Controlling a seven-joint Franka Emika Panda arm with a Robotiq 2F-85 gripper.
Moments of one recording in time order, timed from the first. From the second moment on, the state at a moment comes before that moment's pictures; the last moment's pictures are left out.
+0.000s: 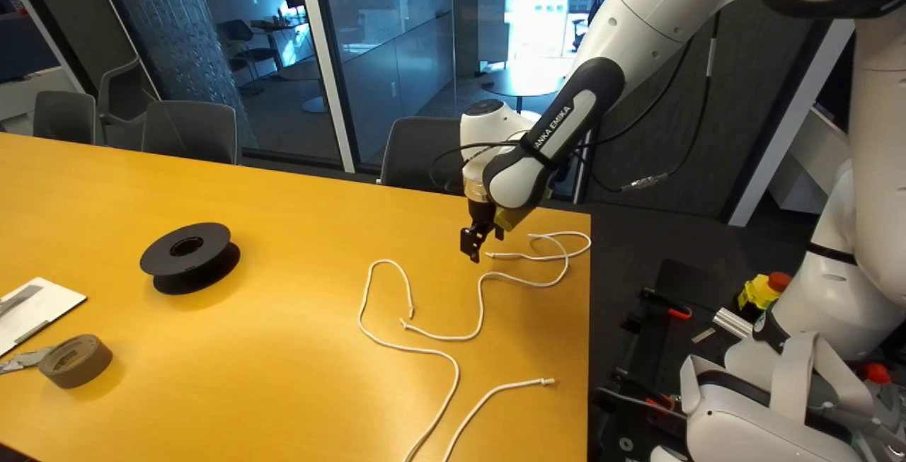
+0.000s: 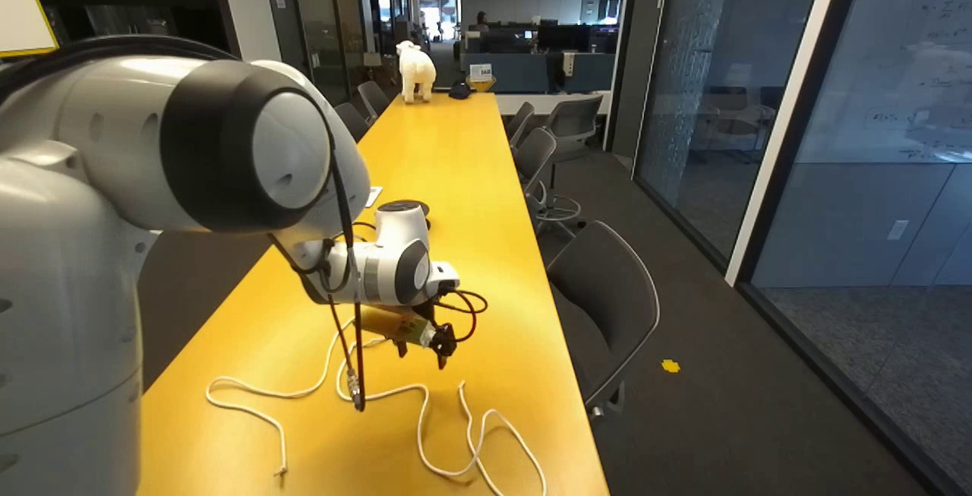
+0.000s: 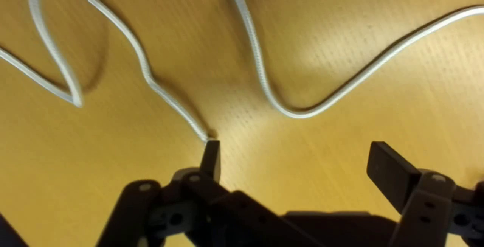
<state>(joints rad) 0.13 0.37 -0.05 -2.22 -0.13 2.59 0.28</state>
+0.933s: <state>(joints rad) 0.17 0.32 -0.33 -2.29 -0.57 2.43 1.02</state>
